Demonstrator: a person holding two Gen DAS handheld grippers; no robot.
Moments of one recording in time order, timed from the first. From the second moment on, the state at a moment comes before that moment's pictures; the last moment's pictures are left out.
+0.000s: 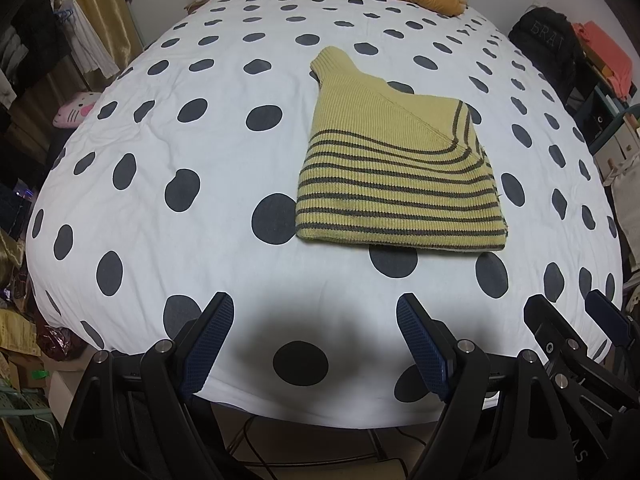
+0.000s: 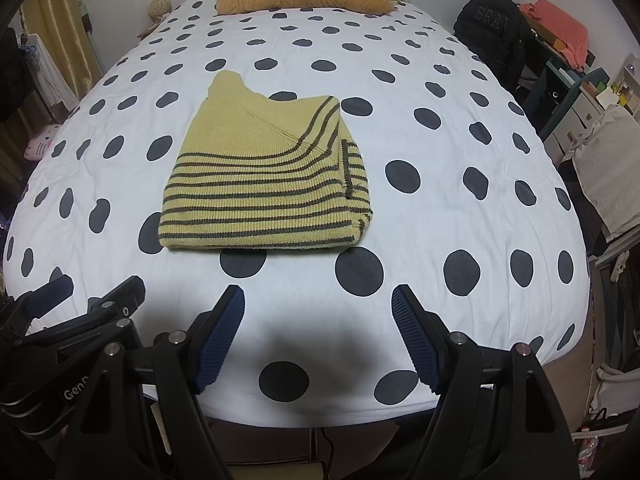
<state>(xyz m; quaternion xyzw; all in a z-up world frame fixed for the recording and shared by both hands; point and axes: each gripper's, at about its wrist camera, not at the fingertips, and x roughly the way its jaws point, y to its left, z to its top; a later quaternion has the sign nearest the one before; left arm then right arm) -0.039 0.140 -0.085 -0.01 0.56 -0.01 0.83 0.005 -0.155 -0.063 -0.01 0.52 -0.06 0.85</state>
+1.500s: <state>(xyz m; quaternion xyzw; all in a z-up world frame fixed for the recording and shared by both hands) -0.038 0.138 -0.086 -0.01 0.56 -0.01 0.83 0.008 -0.160 -0.062 -0.01 0.52 -0.06 0.85</state>
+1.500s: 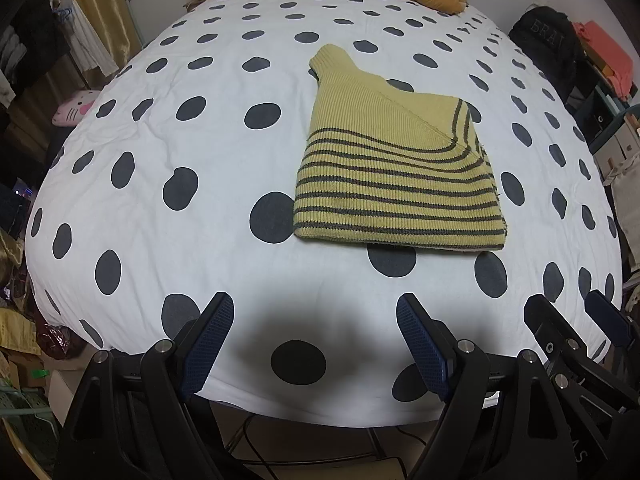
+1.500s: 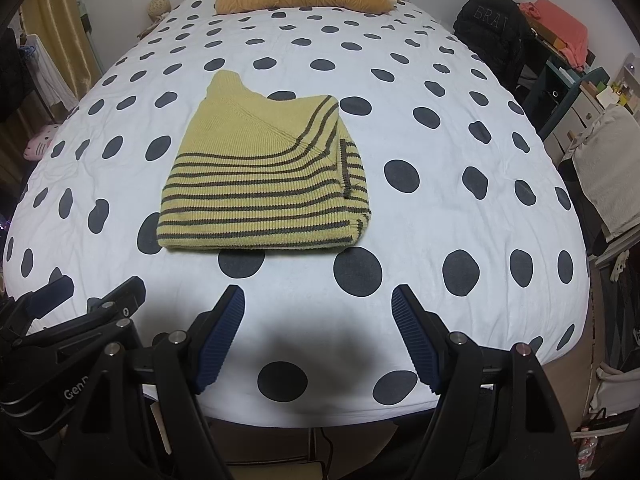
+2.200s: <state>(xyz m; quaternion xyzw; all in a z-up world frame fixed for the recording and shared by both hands) -0.034 0.138 -0.089 -0.01 0.56 -0.01 0.83 0.005 -0.163 -0.065 -0.01 0.53 -0.06 0.85</state>
